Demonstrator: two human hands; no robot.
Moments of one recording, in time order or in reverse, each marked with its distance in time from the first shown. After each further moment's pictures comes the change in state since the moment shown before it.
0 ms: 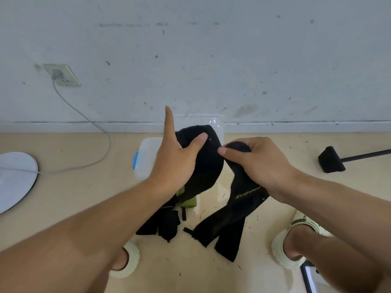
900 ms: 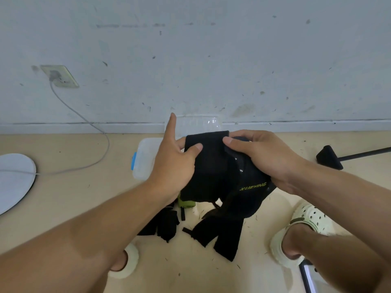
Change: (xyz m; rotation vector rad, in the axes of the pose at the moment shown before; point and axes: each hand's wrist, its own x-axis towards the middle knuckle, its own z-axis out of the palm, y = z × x) left_hand -0.007 0.001 0.004 -0.173 -0.012 -0.094; right_hand 0.007 -0.007 -0.016 0.120 -0.055 0.113
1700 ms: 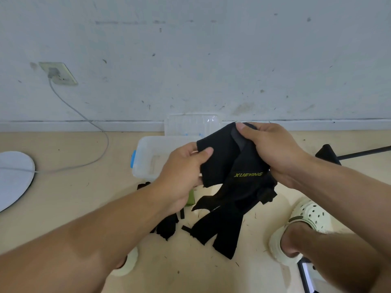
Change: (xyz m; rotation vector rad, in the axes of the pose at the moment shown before) left_hand -0.011 -0.008 0.010 -0.174 -0.190 -0.223; right_hand 0.001 -0.004 -0.002 0.162 0.120 -0.008
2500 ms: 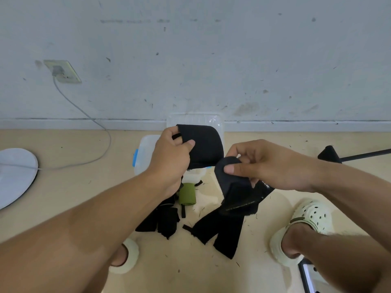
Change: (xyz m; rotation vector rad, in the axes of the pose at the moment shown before) left_hand 0.020 0.008 -0.016 -0.017 0.250 0.111; right_hand -0.008 0.002 -0.015 -0.585 -0.525 -0.128
